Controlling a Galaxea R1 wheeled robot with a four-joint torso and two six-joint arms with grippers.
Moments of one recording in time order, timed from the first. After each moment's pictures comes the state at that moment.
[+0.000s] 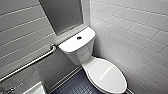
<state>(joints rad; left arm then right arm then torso) 1.49 2.73 -2.13 2.58 -0.05 -2.26 -1.14 2.10 -1.41 -1.32 -0.34 1.86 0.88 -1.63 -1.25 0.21</state>
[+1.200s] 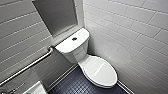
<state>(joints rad) 1.38 2.66 -2.07 2.58 -0.05 -2.28 -1.37 2.45 -2.00 -1.37 -0.03 1.85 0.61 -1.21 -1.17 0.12</state>
